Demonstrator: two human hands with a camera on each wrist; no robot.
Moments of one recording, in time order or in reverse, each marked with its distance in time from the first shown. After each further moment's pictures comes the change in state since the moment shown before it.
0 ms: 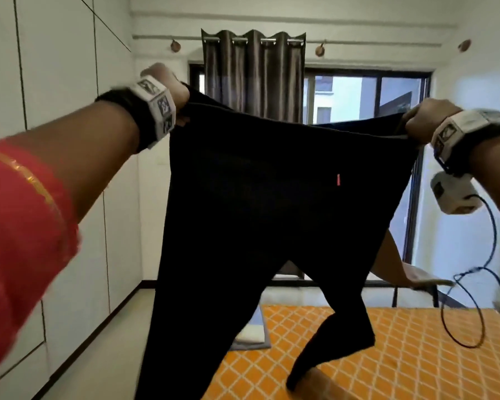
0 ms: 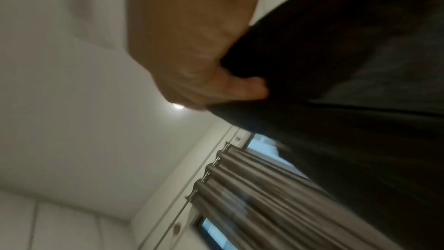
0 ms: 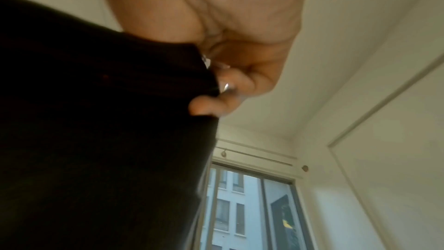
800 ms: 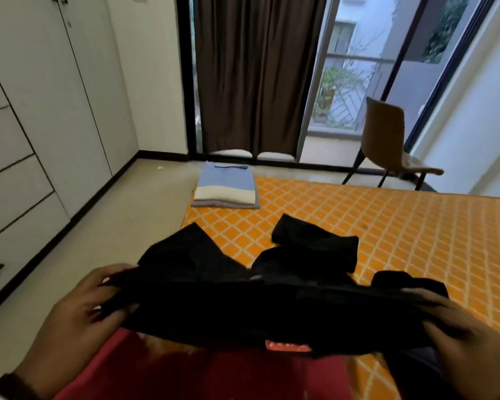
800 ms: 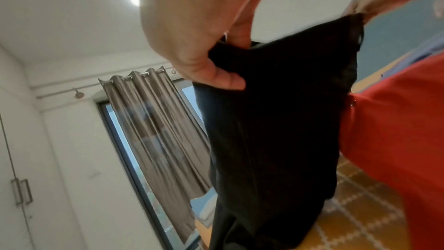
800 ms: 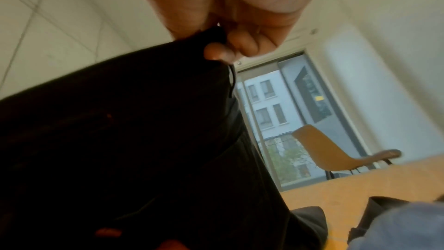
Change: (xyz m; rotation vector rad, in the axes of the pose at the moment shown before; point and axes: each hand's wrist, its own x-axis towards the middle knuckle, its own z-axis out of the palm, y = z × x) left_hand -0.474 -0.241 0.045 -0.229 -0.469 -0.146; right_hand -0.471 0.152 0.180 0.622 -0.233 -0.001
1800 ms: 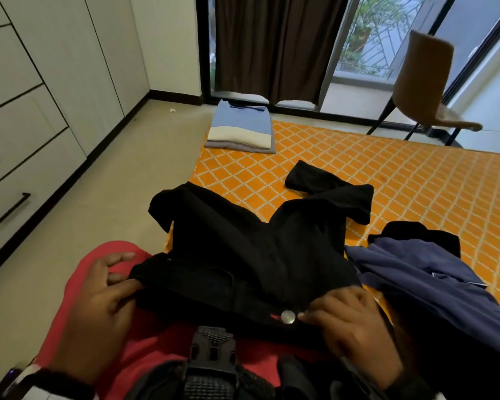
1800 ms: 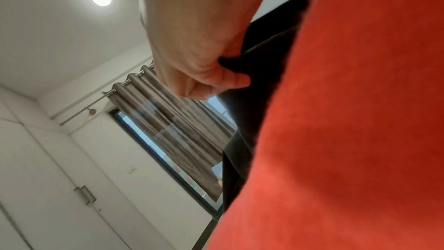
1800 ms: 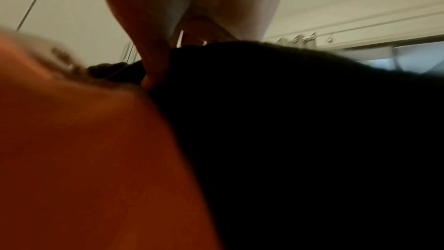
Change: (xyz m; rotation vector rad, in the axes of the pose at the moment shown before) left_hand -0.099 0.002 0.035 0.308 0.030 -0.114; right_hand -0.084 -0.075 0.085 -0.186 -0.422 -0.581
